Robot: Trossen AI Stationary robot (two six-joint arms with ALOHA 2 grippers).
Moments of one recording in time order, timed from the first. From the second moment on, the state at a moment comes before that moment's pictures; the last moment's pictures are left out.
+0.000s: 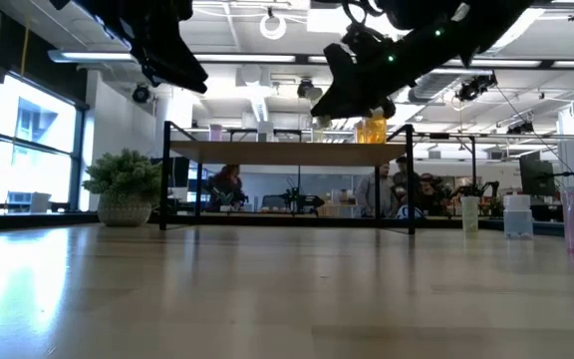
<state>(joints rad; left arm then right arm) 0.27 1.01 0.78 -0.38 -0.10 -0.08 -0.08 1.49 0.79 0.35 0.48 0.19</state>
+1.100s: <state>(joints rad) 0.27 0.98 0.77 -0.37 -0.14 0.00 0.03 1.97 1.04 0.90 1.19 0.02</state>
